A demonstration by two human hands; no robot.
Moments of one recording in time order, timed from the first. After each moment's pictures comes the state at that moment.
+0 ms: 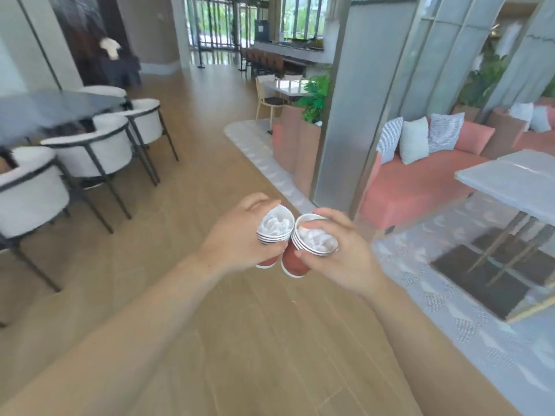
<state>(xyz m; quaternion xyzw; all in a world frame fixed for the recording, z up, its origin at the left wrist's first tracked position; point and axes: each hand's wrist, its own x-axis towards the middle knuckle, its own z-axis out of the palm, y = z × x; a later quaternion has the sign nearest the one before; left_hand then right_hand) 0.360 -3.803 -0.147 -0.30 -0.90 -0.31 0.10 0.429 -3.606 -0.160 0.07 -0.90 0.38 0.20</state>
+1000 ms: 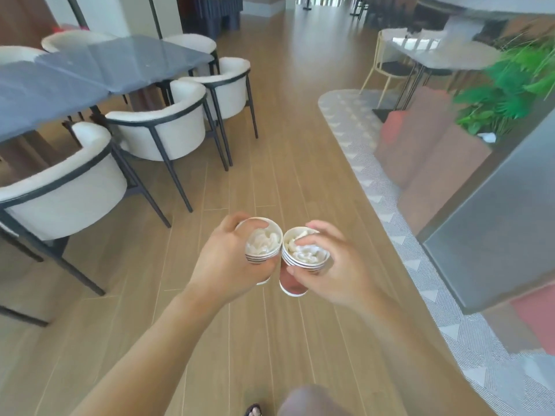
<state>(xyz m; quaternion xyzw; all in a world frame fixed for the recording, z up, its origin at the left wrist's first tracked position) -0.251 -3.947 -0.226 -0.03 -0.92 -0.37 0.11 -0.272 -3.746 -0.235 0.19 -0.88 0.43 0.04</state>
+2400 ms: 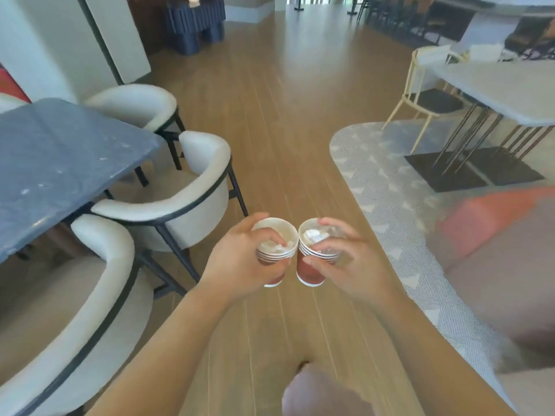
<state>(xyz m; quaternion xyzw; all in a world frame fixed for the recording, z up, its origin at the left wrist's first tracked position) -1.436 -4.103 -0.222 -0.10 -0.93 -0.36 0.06 -1.445 -3.893 -0.229 0.18 -0.88 0.43 0.07</state>
